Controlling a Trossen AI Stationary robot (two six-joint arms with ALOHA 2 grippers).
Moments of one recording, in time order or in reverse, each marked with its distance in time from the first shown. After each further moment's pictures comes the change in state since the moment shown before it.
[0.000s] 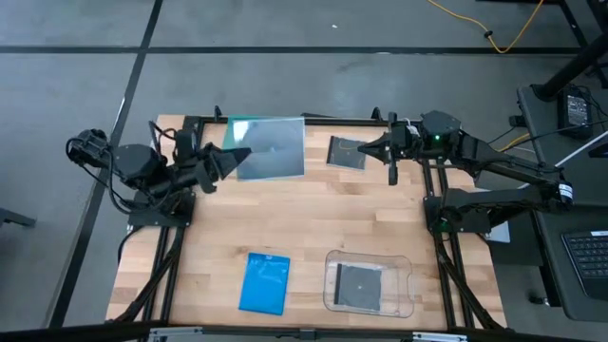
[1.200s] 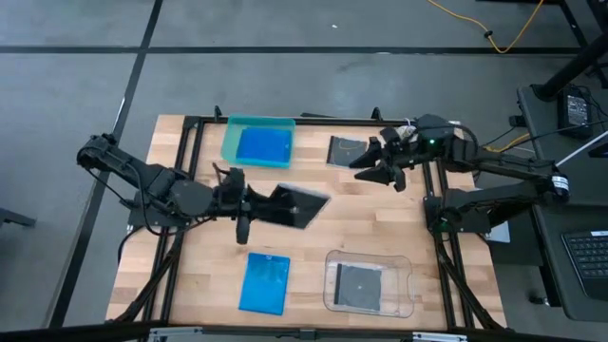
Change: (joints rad) left arm 0.008 0.175 0.000 -0.331 0.296 0.090; right arm 0.085 0.078 0.007 0.177 -0.293 0.682
